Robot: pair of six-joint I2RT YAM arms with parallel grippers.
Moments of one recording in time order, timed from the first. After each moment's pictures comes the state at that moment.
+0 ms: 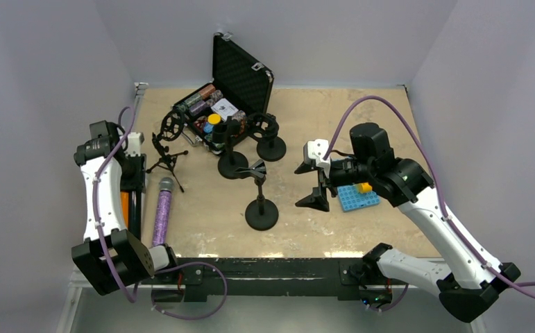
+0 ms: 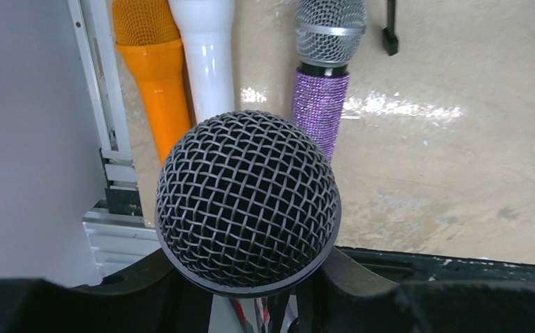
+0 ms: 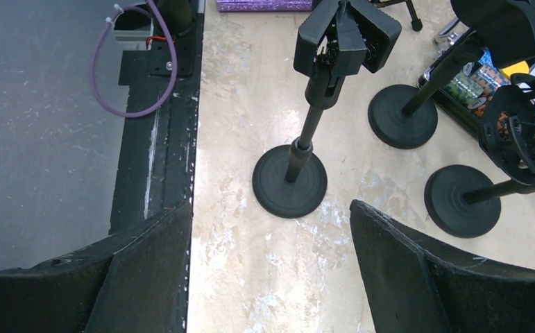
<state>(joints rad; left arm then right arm) 0.38 1.25 1.20 -1.20 0.04 0.26 0.61 1.01 1.23 -0.81 -0.80 -0.51</state>
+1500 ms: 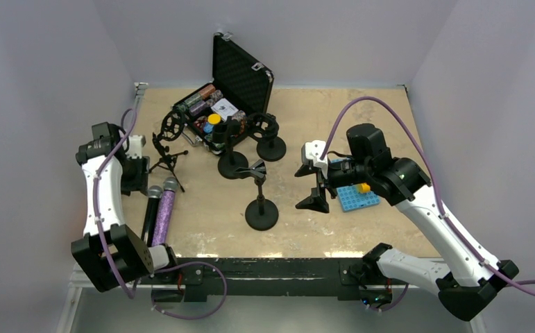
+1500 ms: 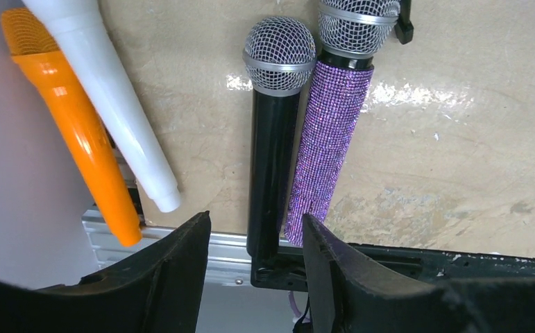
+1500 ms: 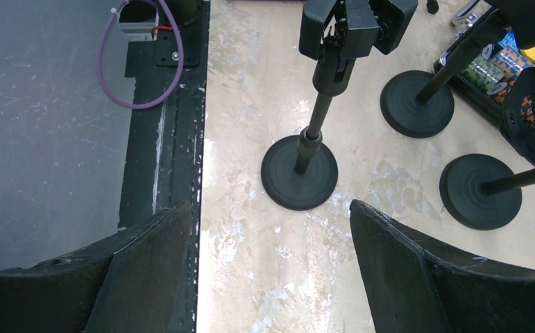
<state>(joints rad) 0.39 1.28 1.14 -1.17 0.02 0.30 0.61 1.02 1.22 -0.84 -0.80 -0.51</state>
